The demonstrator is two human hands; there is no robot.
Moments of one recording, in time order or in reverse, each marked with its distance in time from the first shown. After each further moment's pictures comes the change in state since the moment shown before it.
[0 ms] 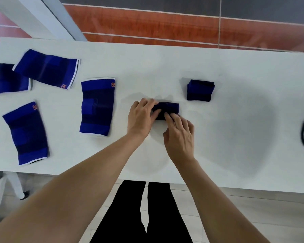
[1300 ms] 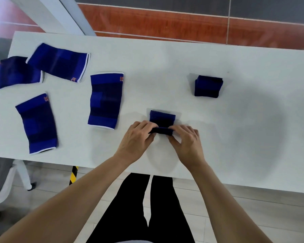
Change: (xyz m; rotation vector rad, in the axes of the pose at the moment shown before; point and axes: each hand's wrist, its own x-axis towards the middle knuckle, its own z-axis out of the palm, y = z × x) left_hand -0.087 -0.026 -0.031 -0.061 -0.185 0.187; right_hand -0.027 0.009 -0.016 0.329 -0.209 -0.007
